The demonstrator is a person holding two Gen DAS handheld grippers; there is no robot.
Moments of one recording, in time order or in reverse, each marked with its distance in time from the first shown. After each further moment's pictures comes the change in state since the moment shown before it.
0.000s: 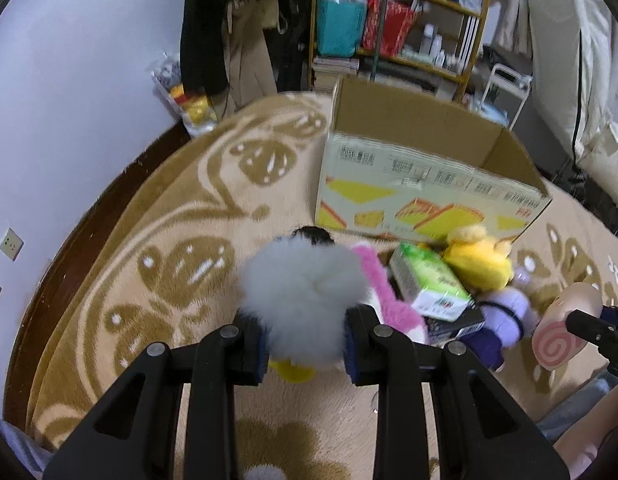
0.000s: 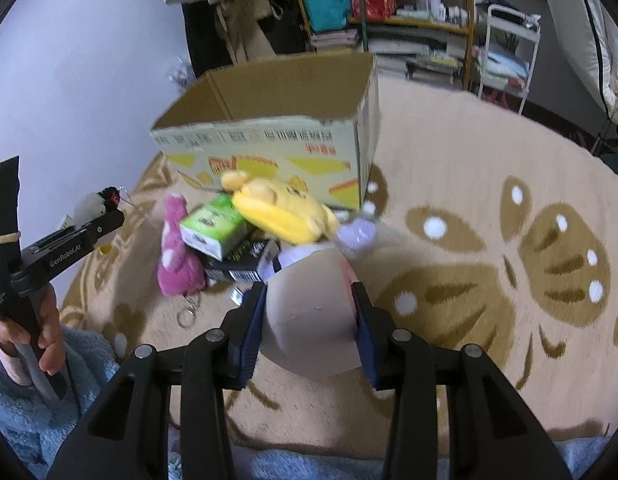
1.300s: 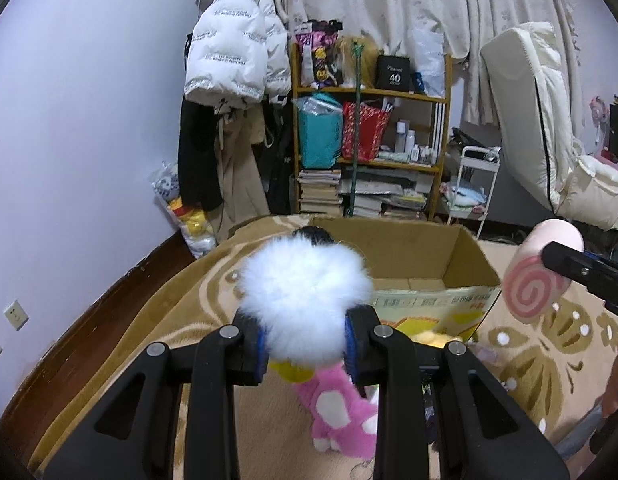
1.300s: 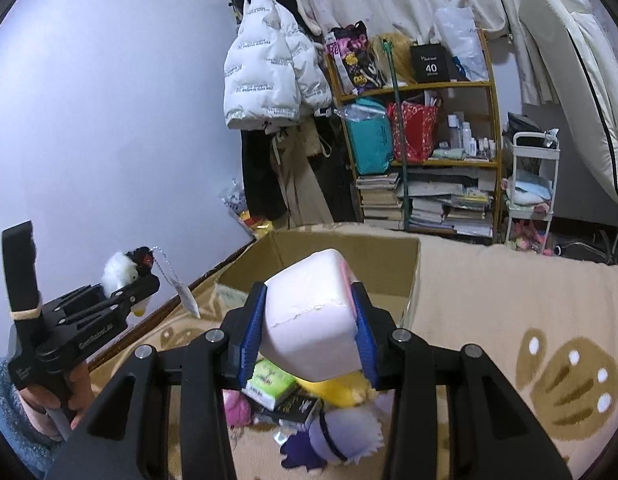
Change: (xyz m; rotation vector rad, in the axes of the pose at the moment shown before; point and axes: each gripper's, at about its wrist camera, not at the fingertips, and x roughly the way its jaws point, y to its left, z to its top) left arm -0.066 -0.029 0.025 0.076 -0.403 -0.009; right arm -0.043 0.030 0.045 -0.100 -0.504 0.125
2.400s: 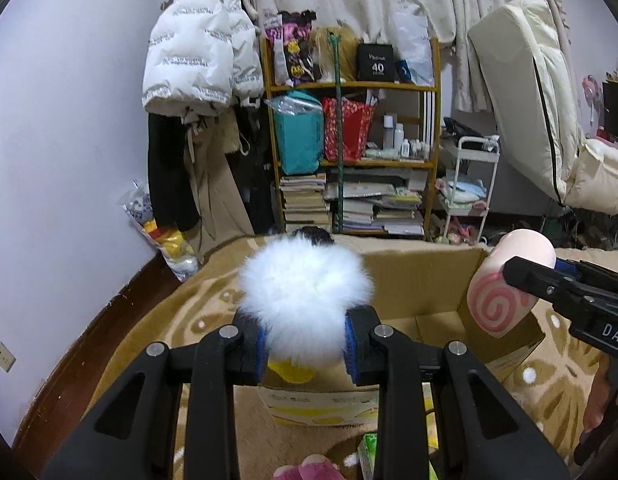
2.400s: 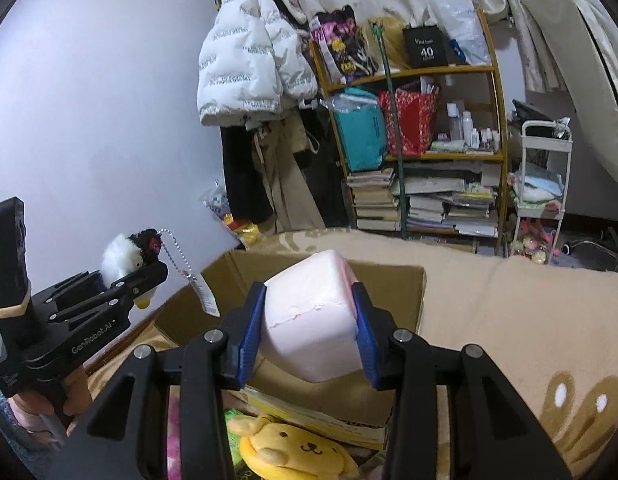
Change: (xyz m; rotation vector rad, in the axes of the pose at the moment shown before) left arm 0.110 -0.030 0.040 0.079 0.021 -0.032; right arm 0.098 -0.038 0.022 0.028 0.026 -0.012
